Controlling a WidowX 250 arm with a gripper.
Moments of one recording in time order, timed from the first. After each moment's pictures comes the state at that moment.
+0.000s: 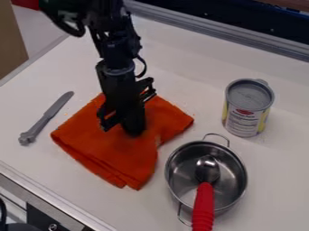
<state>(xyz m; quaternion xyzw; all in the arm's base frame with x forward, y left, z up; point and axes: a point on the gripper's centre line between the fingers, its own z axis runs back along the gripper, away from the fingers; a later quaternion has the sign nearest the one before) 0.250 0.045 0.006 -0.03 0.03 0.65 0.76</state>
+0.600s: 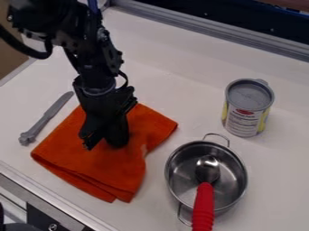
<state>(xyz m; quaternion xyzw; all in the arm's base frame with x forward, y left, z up) 0.224 0.057 0.008 -0.03 -0.02 0.68 0.73</state>
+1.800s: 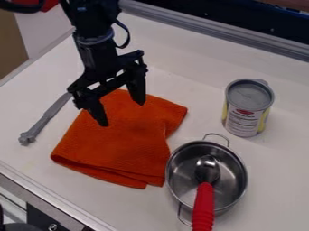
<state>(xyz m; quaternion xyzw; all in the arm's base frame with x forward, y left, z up) 0.231 0.049 0.069 -0.06 0.02 0.57 0.82</state>
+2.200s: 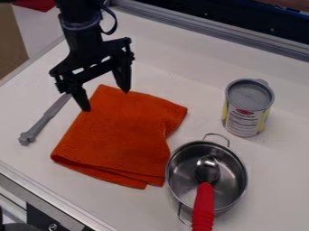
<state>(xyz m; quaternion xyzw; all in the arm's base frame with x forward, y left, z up) 0.239 0.054 0.086 -0.03 -0.04 0.51 0.86</state>
